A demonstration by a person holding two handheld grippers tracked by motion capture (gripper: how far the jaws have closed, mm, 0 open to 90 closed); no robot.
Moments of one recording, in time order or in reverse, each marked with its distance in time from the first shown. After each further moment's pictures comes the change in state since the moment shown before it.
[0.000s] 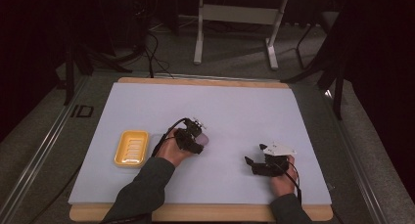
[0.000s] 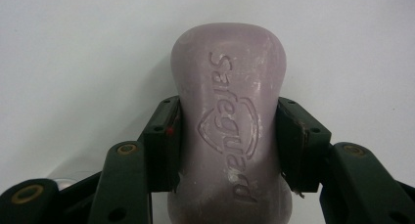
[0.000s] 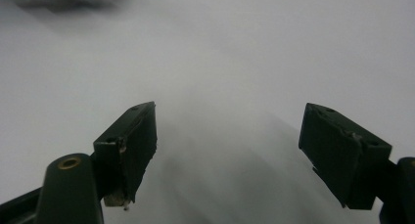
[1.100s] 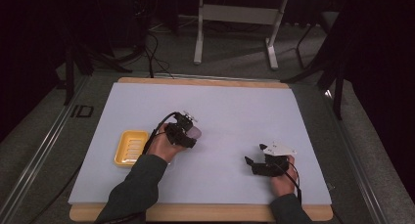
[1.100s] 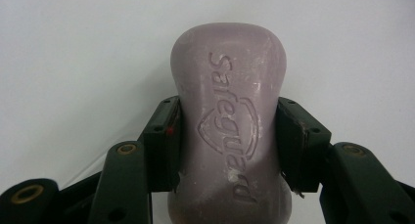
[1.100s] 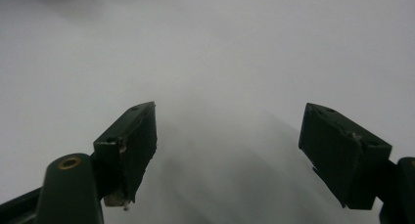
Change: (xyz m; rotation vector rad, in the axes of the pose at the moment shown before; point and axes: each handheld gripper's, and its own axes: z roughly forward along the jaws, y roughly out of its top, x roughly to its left) left arm 0.020 -0.006 -0.027 -0.036 0.034 -0.054; right arm 0.000 0.000 0.000 0.000 -0.001 -0.002
